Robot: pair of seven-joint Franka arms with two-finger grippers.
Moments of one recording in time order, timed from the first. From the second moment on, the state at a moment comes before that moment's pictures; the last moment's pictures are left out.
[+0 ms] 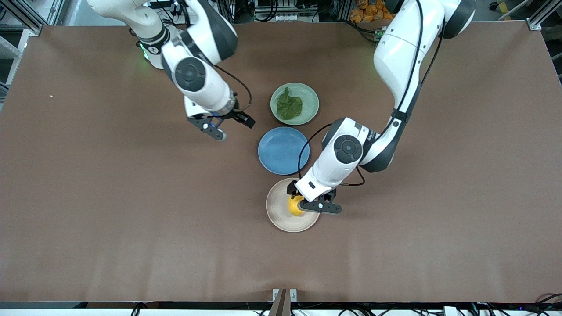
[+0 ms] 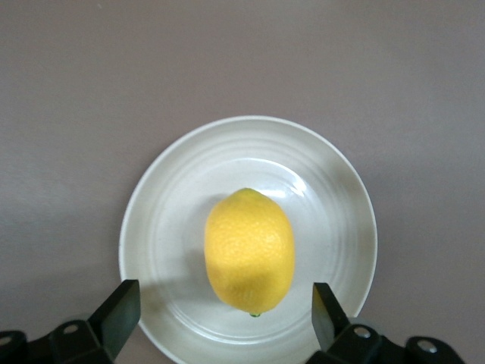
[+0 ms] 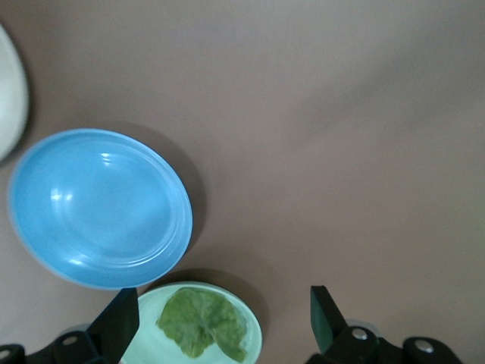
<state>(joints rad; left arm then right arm) -0.53 0.85 -0.08 -1.33 -0.11 2.43 -0.40 0.63 0.25 0.06 -1.94 0.24 2.07 1.20</state>
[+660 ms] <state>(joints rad) -0.56 0.92 -0.08 -1.32 -0.11 2.54 -0.43 0.84 0.41 0.06 -1.95 0.24 2.29 1.43</state>
